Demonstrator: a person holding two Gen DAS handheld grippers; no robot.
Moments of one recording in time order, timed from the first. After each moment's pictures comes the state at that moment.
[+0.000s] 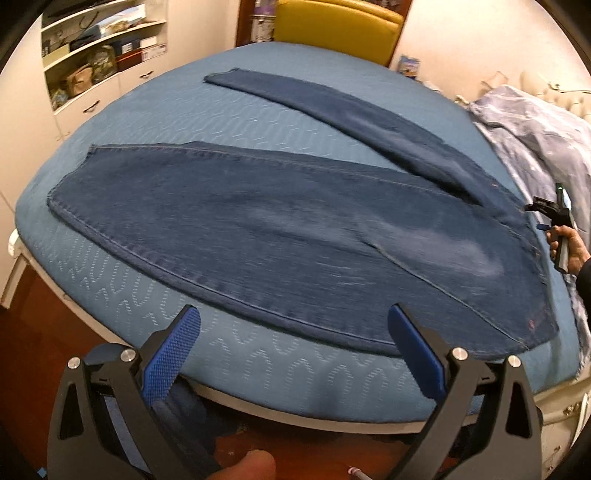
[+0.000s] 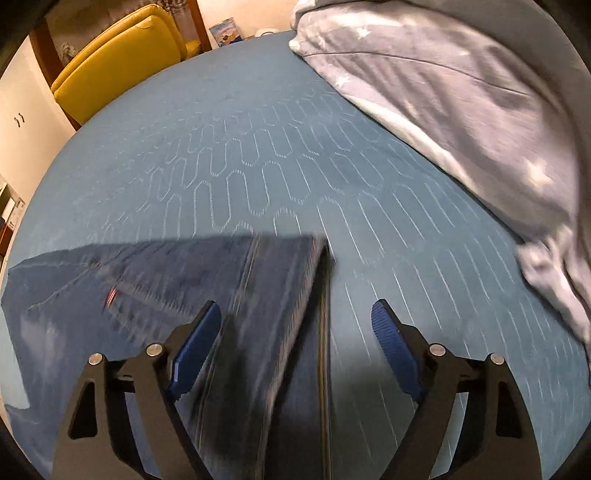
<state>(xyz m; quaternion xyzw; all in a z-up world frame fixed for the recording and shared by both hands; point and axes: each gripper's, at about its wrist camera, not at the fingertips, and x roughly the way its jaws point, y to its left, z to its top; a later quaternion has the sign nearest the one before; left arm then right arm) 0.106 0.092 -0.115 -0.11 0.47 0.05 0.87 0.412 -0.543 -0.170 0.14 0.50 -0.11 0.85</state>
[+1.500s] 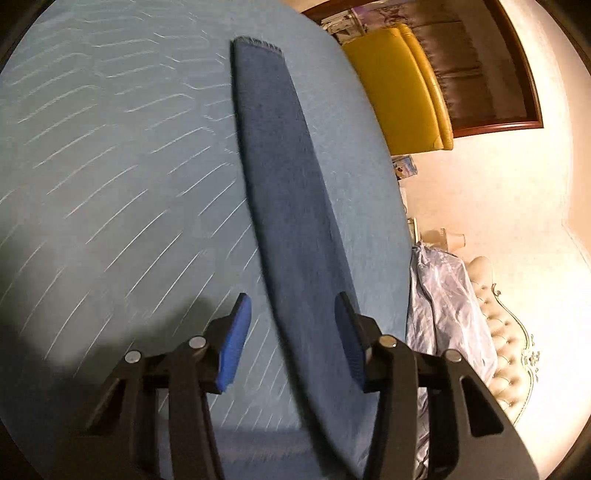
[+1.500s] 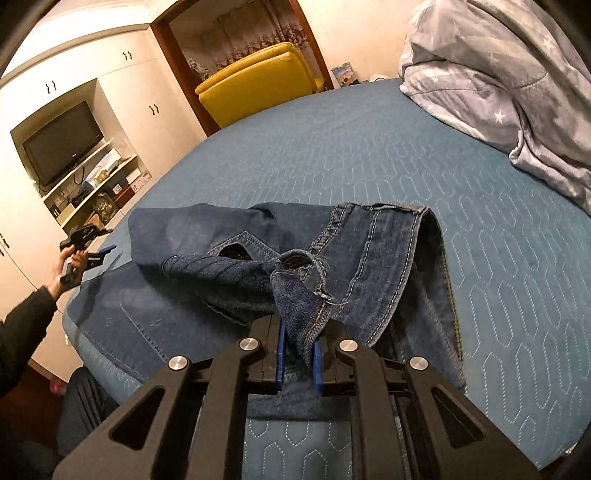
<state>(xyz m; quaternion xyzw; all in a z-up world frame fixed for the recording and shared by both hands) 0.402 0.326 -0.183 -0.51 0.42 -0.06 0.75 0.085 -0.429 -0.109 0.15 0.38 0.11 0.90</state>
